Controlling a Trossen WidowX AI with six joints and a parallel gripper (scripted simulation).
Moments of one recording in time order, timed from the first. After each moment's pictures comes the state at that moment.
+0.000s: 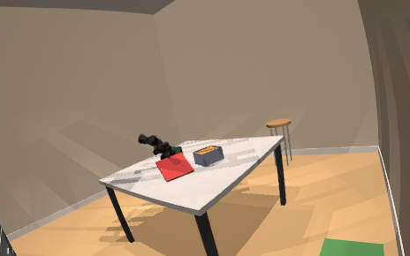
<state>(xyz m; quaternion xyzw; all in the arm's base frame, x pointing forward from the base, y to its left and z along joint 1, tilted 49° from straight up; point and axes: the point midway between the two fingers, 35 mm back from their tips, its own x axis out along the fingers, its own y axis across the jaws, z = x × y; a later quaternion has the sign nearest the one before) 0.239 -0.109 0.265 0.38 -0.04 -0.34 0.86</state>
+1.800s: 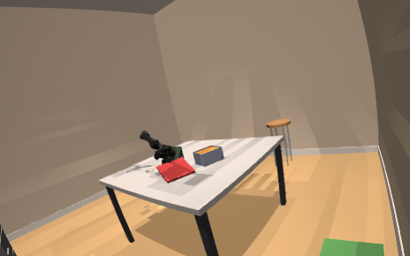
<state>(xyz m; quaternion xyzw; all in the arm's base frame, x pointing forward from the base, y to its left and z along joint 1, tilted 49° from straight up) 0.242 -0.140 0.244 0.38 -0.05 -0.33 0.86</state>
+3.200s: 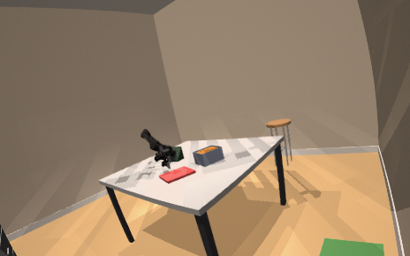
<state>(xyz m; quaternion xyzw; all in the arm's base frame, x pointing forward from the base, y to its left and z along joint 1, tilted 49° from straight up) 0.236 -0.153 0.232 0.38 -0.04 -0.34 0.86</state>
